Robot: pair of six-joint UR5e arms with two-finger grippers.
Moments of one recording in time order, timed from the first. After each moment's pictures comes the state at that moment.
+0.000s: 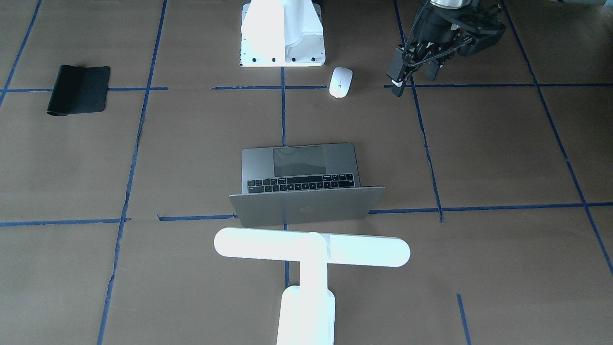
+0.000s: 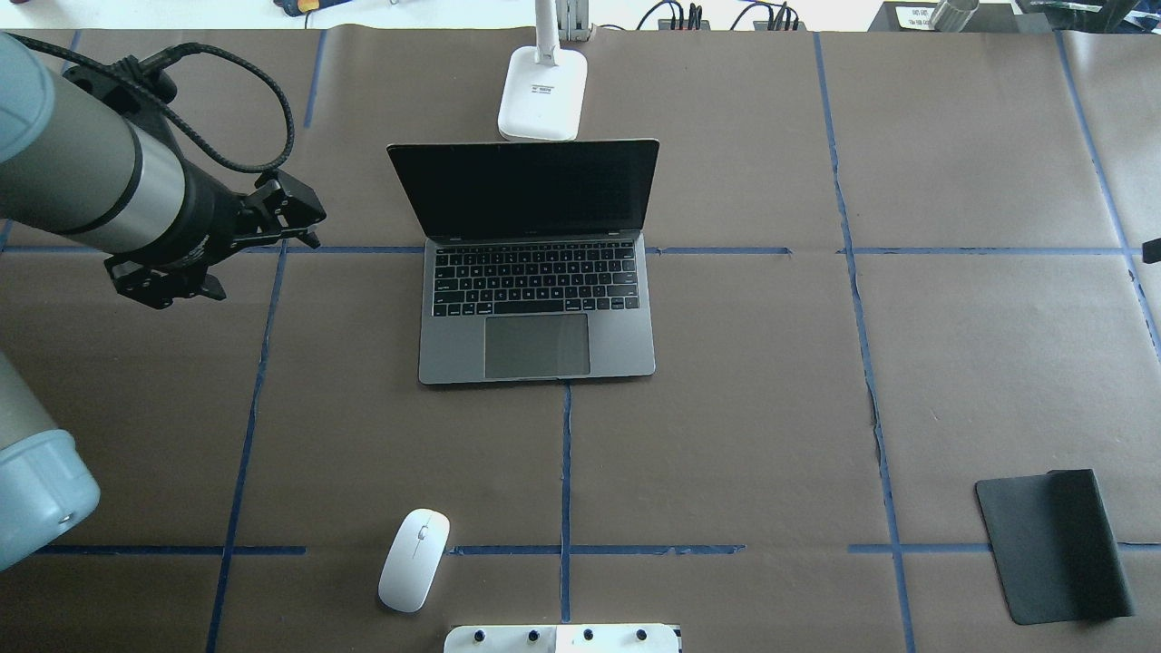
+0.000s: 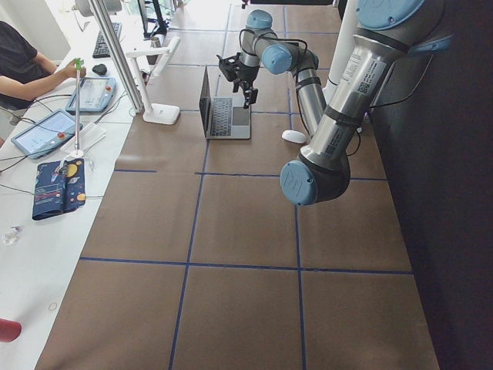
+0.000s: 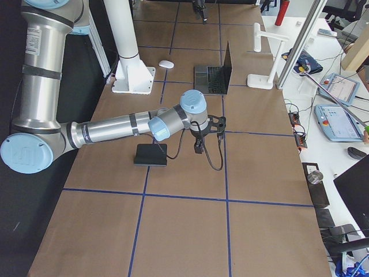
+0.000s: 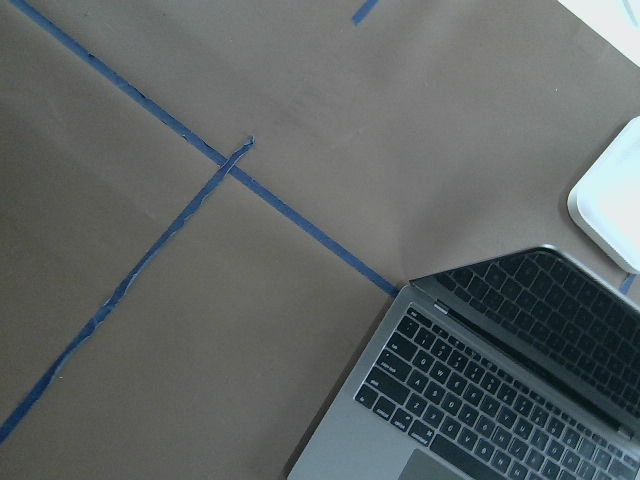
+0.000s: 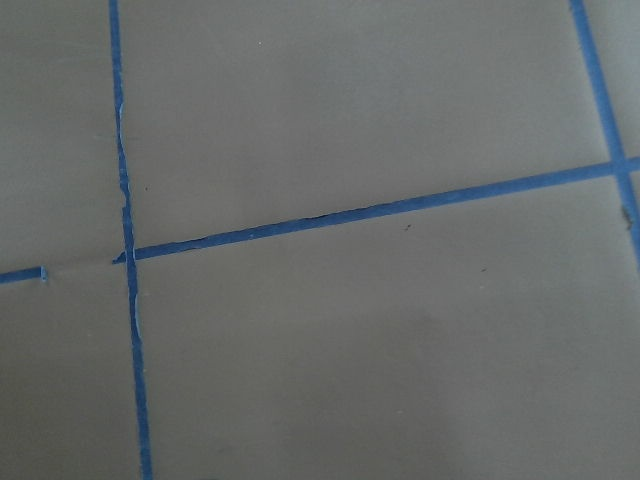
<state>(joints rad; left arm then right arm) -0.76 -2.01 -2.31 -1.16 -1.90 -1.51 1.26 -1.74 1.94 -1.16 2.34 0.82</state>
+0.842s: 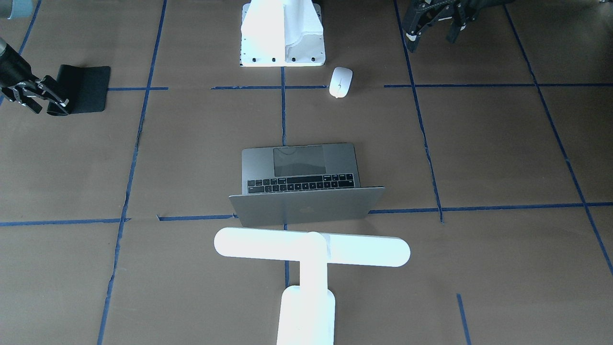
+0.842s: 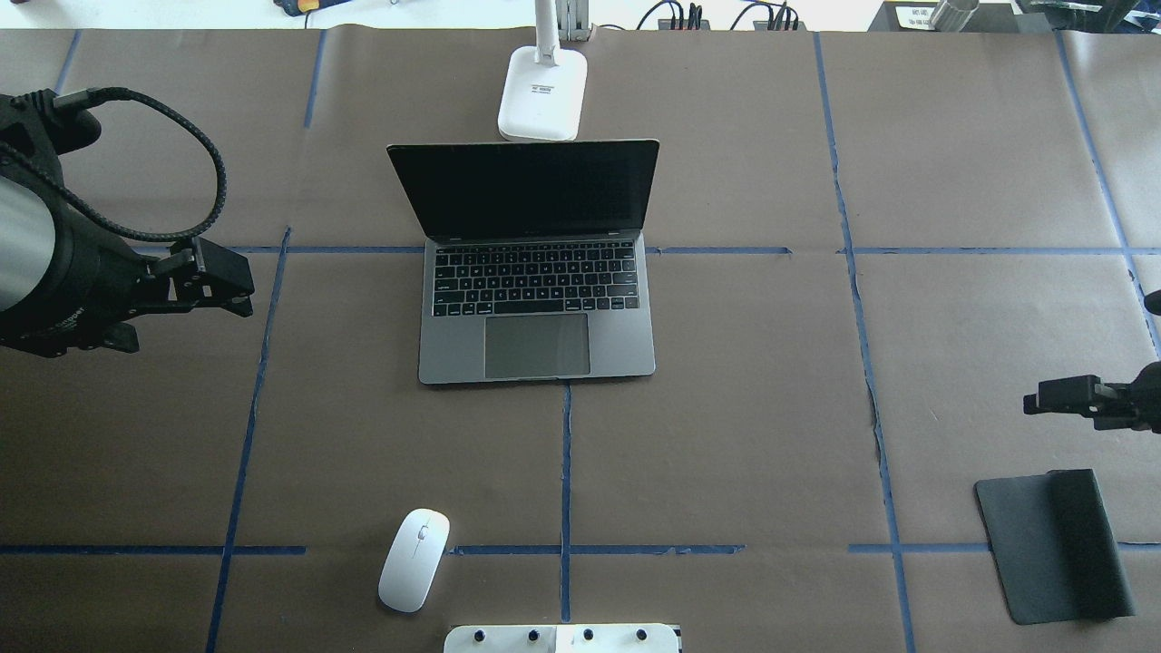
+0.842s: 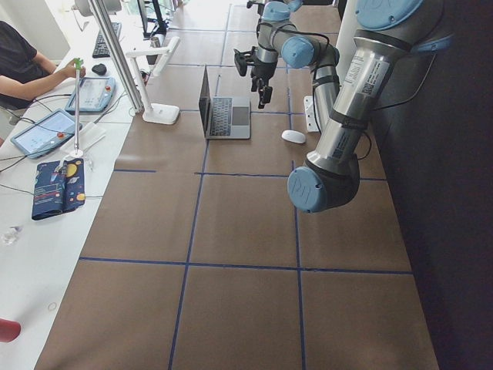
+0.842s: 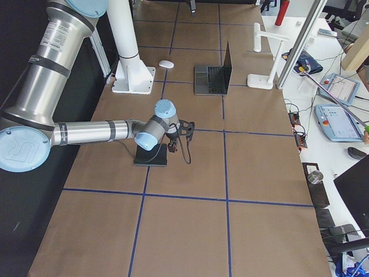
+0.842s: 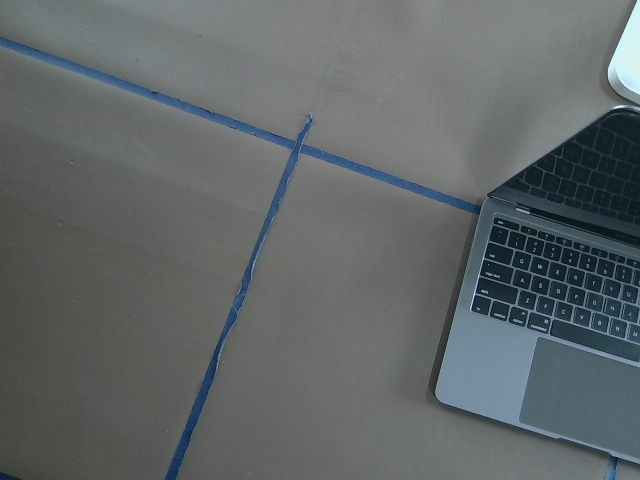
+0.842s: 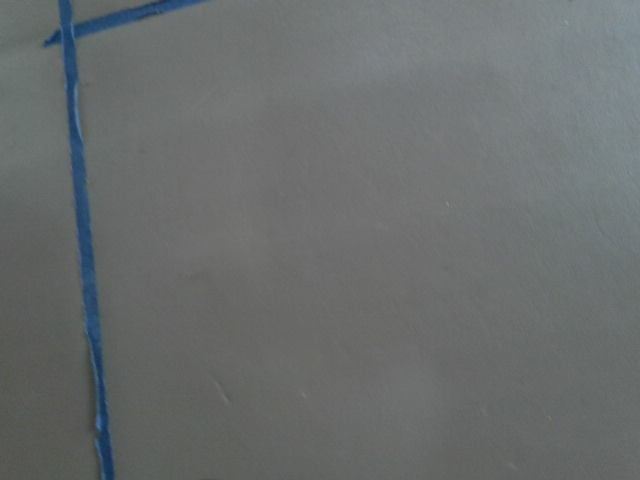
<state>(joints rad) -0.74 -1.96 -2.47 -1.05 -1.96 -1.37 0.82 -2.01 1.95 -0.72 2.10 1.20</state>
